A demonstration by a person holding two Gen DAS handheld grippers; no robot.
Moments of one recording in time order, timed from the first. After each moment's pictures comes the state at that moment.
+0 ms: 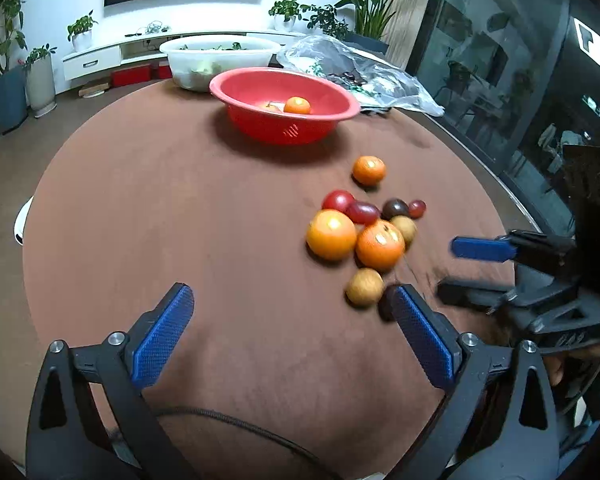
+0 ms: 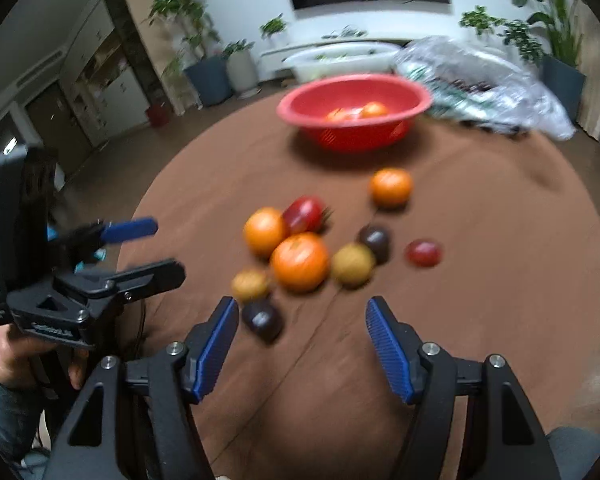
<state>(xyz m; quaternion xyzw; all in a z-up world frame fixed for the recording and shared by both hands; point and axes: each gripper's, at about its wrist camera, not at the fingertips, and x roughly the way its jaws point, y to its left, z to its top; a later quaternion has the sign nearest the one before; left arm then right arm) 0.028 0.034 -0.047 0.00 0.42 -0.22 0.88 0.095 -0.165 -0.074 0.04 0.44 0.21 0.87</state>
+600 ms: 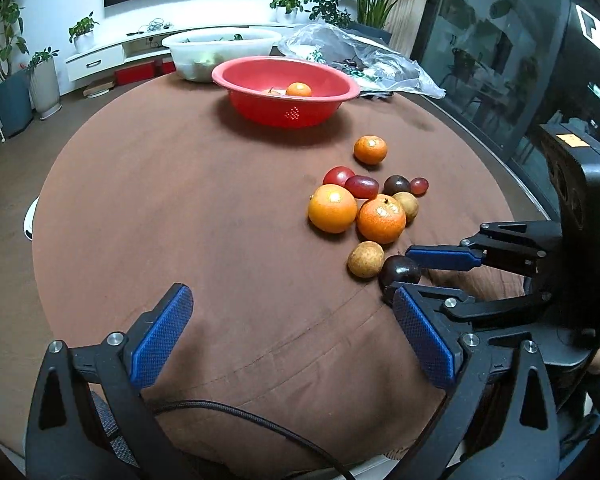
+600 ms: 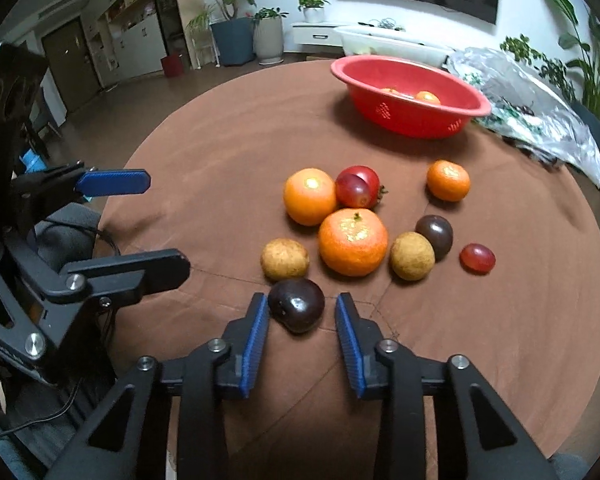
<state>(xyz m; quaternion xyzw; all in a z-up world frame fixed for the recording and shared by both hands) 0.021 0.033 -0.047 0.02 0.43 -0.21 0.88 0.092 -0.118 -0.095 -0.07 0.45 0.22 0.86</state>
